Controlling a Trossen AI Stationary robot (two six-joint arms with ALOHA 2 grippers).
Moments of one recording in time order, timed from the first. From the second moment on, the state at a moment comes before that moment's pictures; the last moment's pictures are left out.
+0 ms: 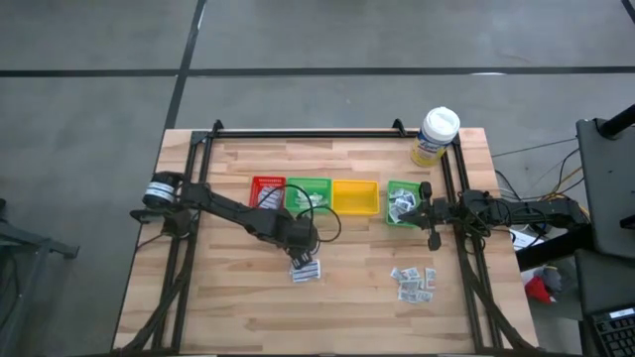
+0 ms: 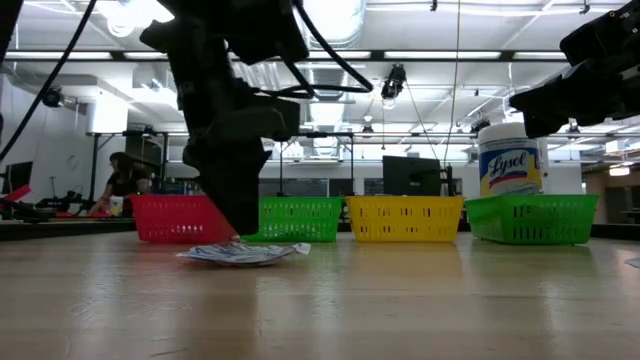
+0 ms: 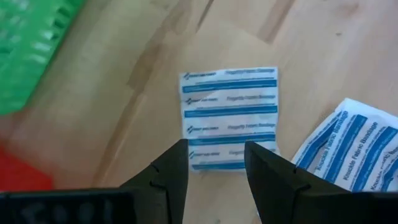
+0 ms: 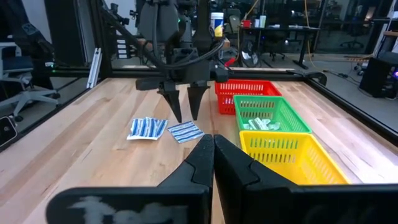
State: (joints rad) left arm -0.18 1.79 1.13 -0.57 -0.17 -0.67; right arm 0.02 0.11 0.01 0.01 -0.02 0.02
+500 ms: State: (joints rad) left arm -0.17 1.83 1.27 -0.74 -0.23 -0.62; right arm 0.02 0.11 0.01 0.01 -0.02 0.02
